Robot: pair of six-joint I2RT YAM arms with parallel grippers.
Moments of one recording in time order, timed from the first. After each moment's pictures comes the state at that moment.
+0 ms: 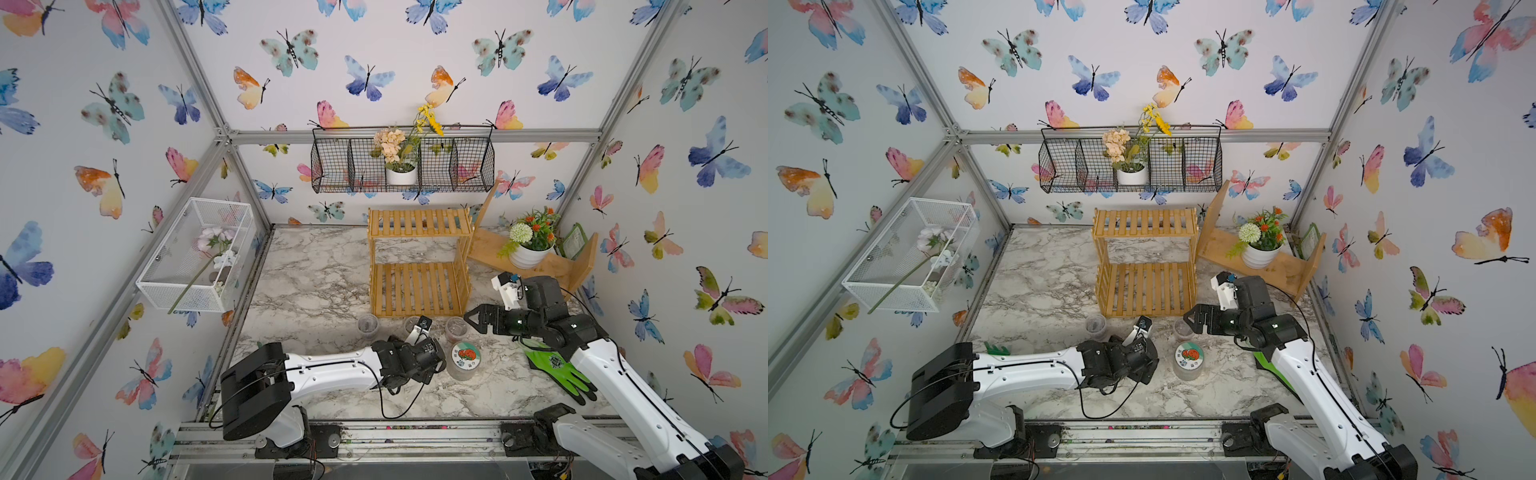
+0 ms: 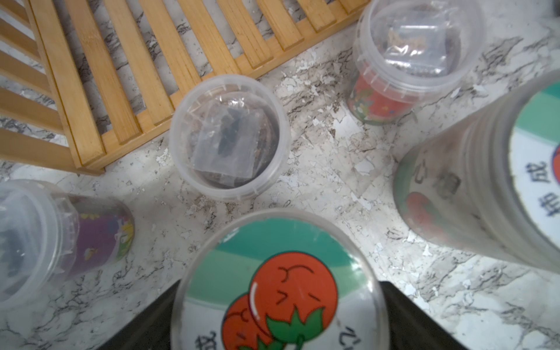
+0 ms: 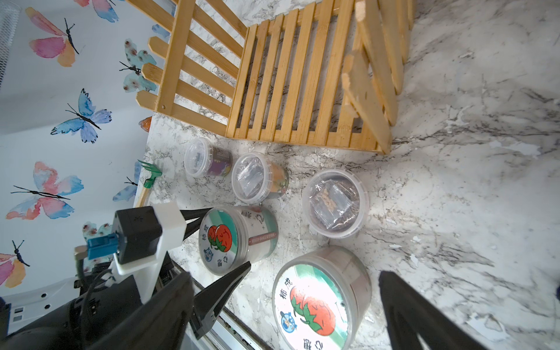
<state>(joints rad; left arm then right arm) -1.23 1.51 0.91 -0.46 -0.42 -0.59 0.35 0.98 0.85 -0.70 -0.44 0.39</state>
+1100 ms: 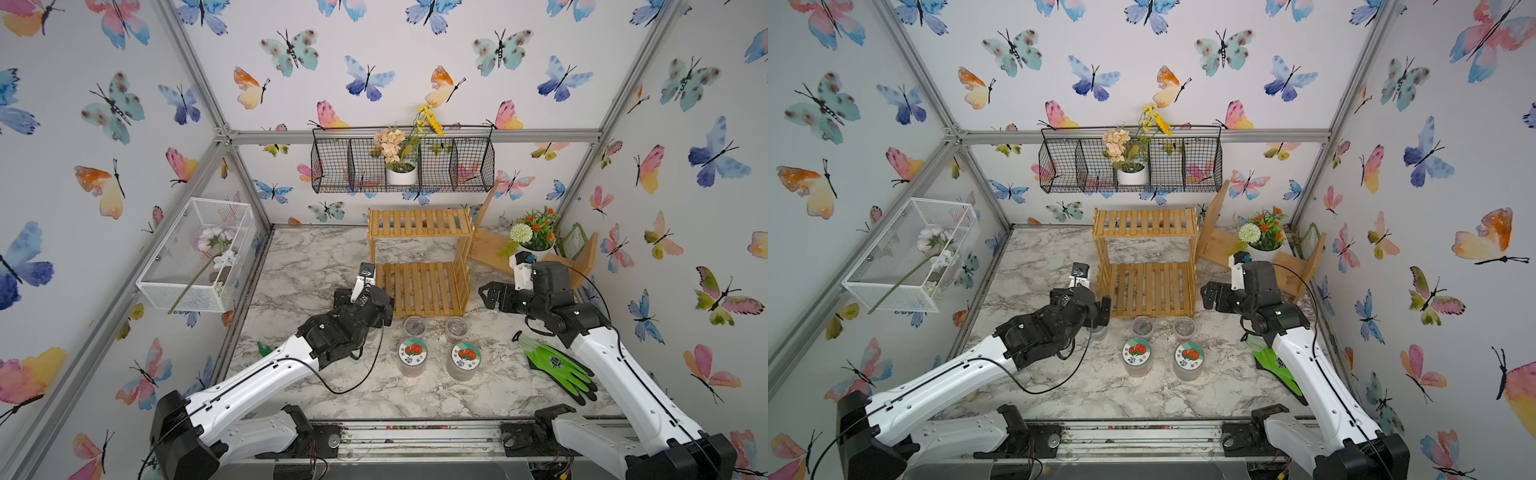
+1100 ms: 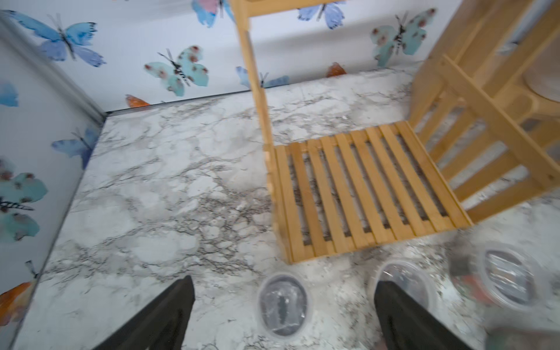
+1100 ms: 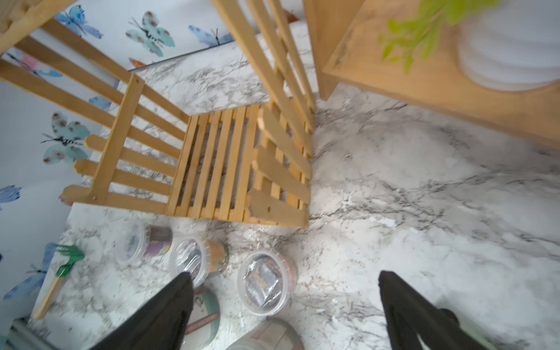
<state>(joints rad) -0.83 1.10 0.95 -0.53 -0.61 -0.35 0.25 1.07 0.93 -0.56 -0.18 0.32</state>
